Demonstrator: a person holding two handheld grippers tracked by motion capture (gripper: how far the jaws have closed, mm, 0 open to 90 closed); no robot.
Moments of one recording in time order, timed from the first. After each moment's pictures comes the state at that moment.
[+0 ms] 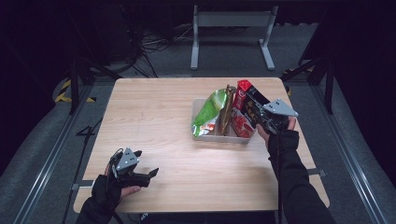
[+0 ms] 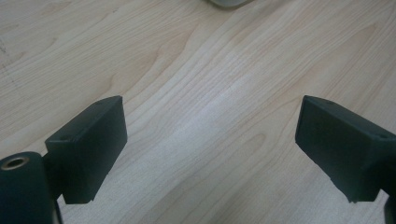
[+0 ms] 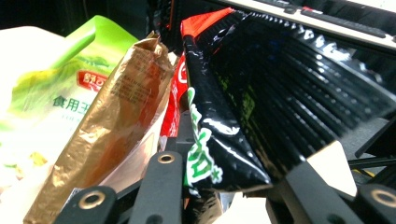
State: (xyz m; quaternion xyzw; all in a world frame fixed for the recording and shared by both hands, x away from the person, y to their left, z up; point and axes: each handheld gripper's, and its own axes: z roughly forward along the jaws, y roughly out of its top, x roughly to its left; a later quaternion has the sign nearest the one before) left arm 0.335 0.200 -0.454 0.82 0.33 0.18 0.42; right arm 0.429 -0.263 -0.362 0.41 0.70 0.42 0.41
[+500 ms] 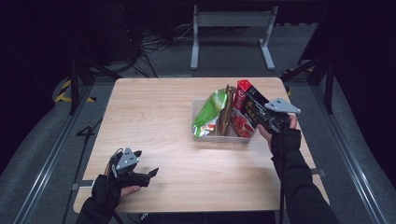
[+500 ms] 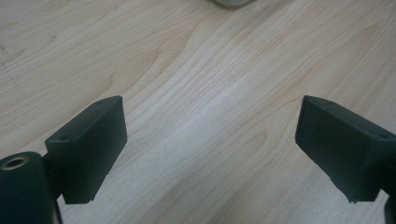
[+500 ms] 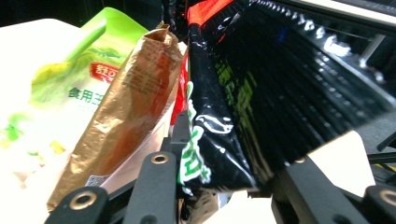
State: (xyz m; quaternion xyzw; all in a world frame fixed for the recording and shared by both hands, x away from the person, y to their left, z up) left arm 0.336 0.200 -0.454 0.82 0.34 0.18 0.42; right arm 0.430 -0.268 -0.358 0.41 0.72 0.42 0.37
